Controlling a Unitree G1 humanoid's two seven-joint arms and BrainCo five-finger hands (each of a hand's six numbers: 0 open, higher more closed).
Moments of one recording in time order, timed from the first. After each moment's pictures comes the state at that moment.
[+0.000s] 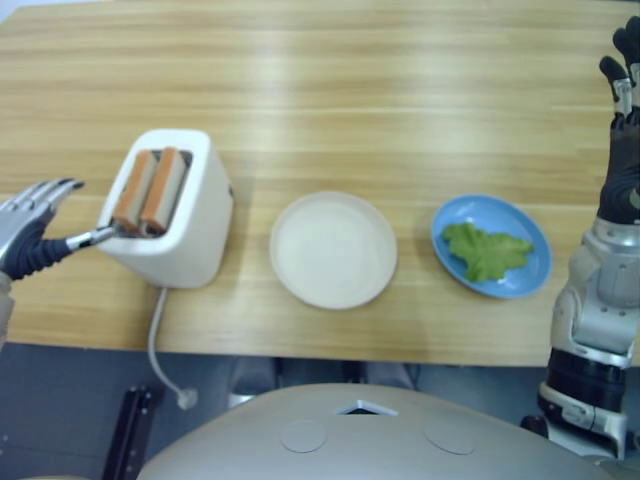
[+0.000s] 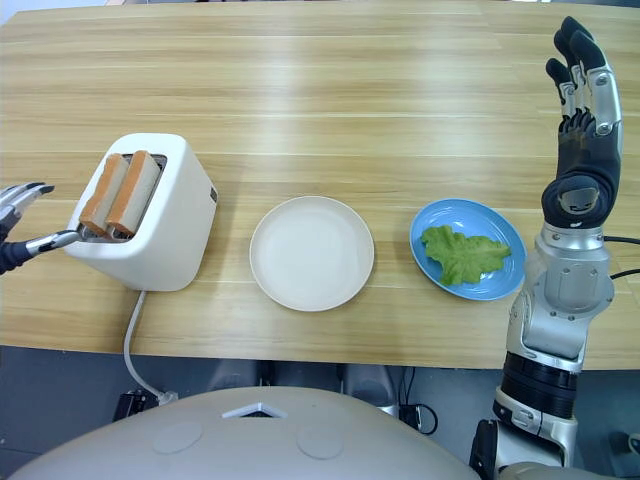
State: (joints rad) left arm 0.45 0.78 0.56 -0.34 0.55 -0.14 -0.31; right arm 0.02 -0.36 -0.40 -0.32 0.14 -0.58 0.18
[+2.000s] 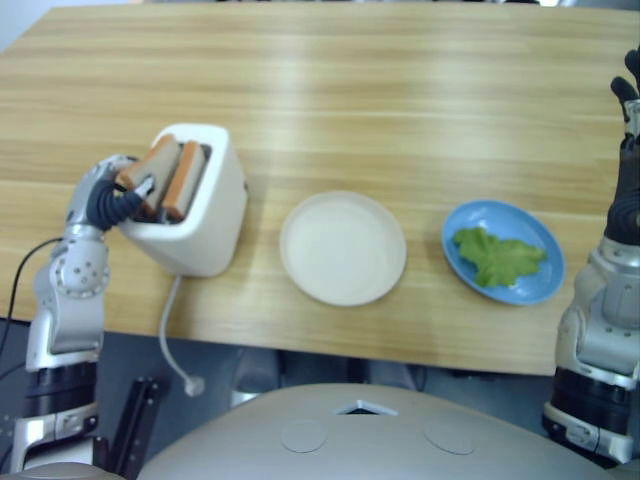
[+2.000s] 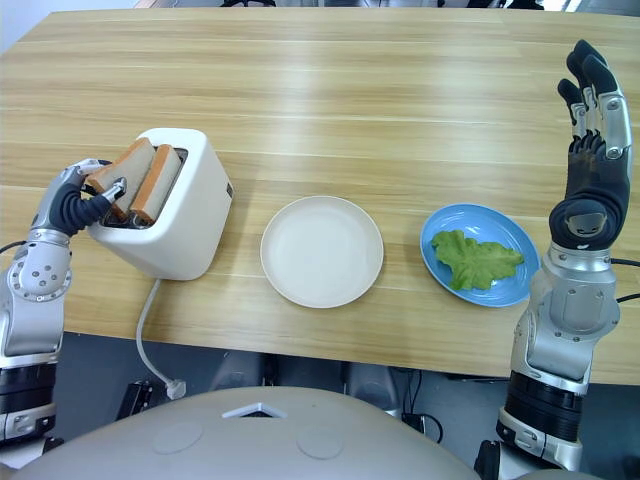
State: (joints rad) left arm 0.07 0.53 0.28 -0.17 0.45 0.03 -0.11; right arm 0.10 -0.36 -0.44 -0.33 0.15 -0.62 0.17
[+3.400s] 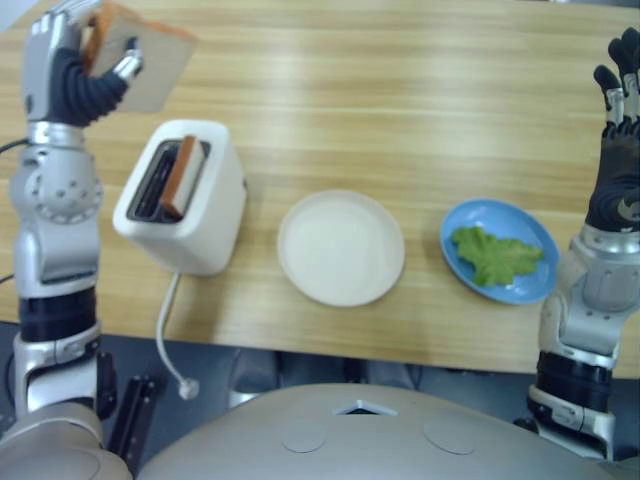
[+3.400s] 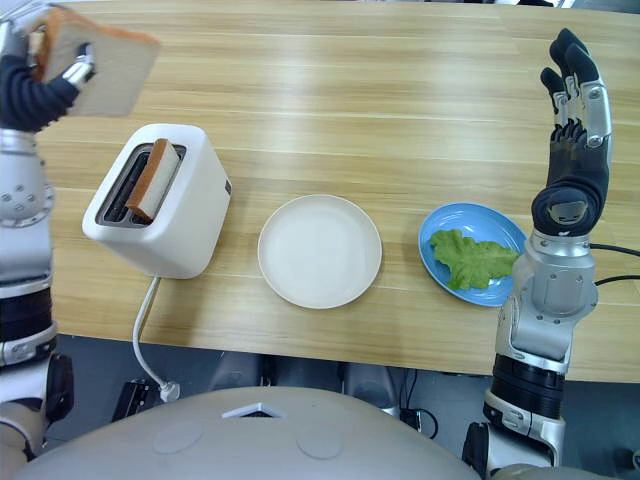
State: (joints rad) left arm -0.37 0.58 0.13 -0.24 0.52 -0.05 0.02; right arm 0.00 -0.33 -0.39 -0.24 0.13 -0.65 0.16
